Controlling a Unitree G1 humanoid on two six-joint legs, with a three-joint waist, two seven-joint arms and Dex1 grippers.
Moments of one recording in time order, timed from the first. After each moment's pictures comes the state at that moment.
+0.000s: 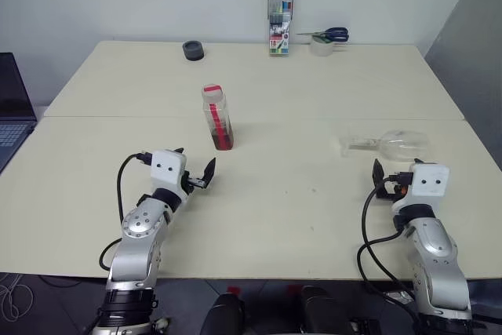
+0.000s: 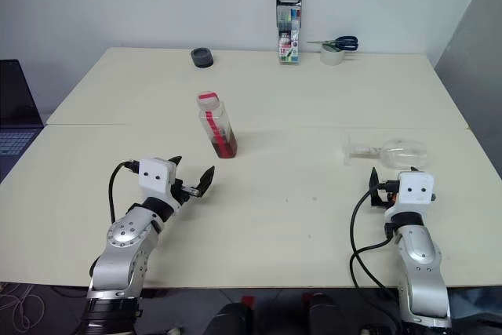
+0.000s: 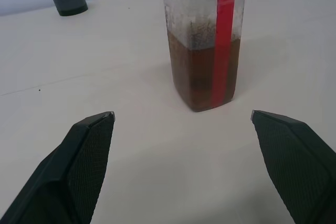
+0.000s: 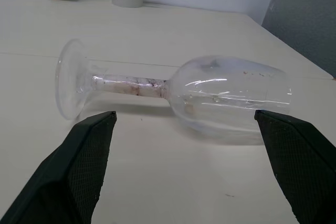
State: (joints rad) left arm -0.13 0.32 0.12 -0.10 -0.14 0.19 -0.33; right arm 0.03 -0.20 -0.20 -0.32 0.07 0.23 0.06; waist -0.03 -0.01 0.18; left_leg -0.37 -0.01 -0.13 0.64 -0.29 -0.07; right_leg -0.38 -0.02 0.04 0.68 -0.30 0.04
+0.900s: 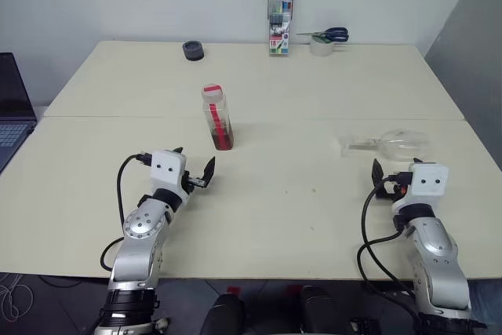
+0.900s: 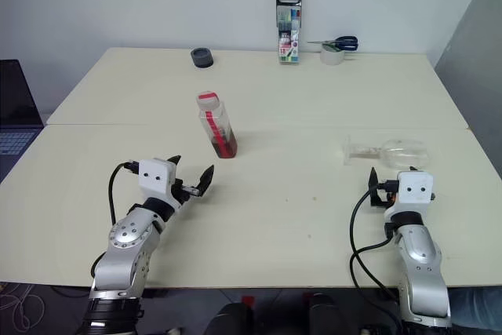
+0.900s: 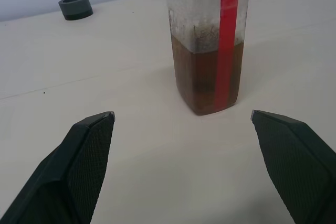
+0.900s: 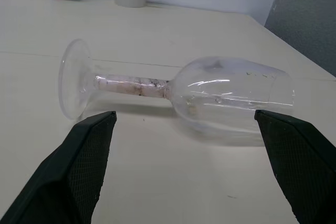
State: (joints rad) left arm -0.13 0.31 0.12 -0.08 -0.13 0.17 -0.31; right arm 0.02 -0.20 -0.20 -0.32 0.07 0.23 0.07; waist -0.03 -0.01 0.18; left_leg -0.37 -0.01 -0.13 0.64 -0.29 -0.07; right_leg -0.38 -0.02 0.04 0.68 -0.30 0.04
